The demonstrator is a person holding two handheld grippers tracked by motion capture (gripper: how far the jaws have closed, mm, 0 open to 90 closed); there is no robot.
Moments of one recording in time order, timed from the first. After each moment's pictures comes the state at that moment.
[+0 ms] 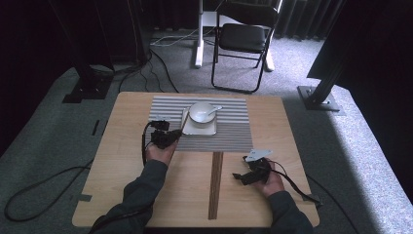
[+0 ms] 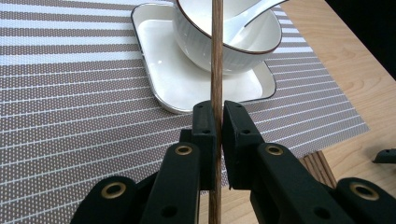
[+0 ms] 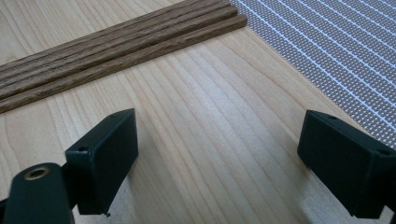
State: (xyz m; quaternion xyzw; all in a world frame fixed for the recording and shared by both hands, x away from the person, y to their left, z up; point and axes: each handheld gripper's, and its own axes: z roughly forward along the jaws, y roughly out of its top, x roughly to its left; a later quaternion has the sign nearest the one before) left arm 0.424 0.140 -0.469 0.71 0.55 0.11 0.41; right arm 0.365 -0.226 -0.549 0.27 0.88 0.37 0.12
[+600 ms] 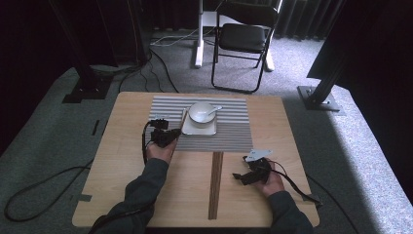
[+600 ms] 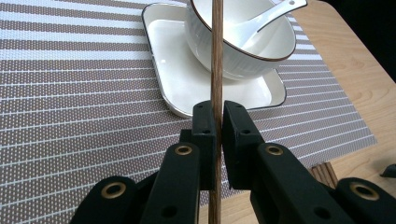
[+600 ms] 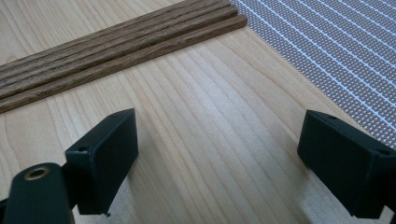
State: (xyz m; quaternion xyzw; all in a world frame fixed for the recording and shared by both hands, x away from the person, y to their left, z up) left arm 0.433 0.142 -0.474 0.70 0.57 0.11 0.41; right arm 0.365 -0.226 -0.549 0.27 0.88 0.37 0.12
